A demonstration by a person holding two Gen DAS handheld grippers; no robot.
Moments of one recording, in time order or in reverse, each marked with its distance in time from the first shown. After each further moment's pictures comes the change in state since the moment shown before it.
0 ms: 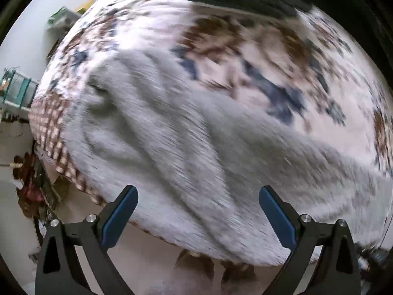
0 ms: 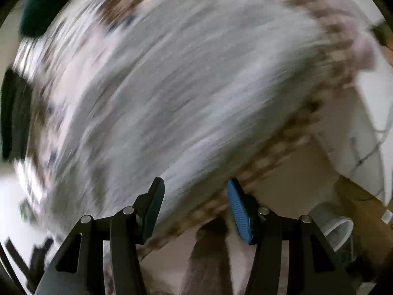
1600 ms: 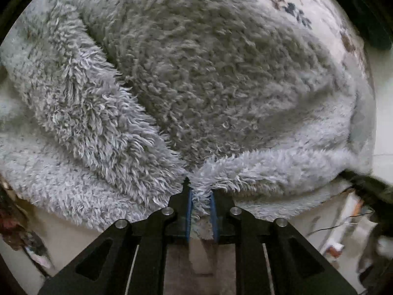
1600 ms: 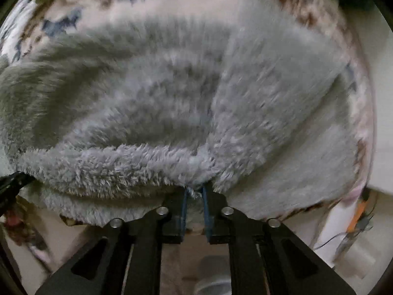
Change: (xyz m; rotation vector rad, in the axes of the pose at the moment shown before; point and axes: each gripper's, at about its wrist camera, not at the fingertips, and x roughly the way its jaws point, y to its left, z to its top) left arm 0.087 -0.043 -0.069 0.229 0.282 -0.345; right arm 0.073 0.083 0.009 -0.707 0.042 -0.400
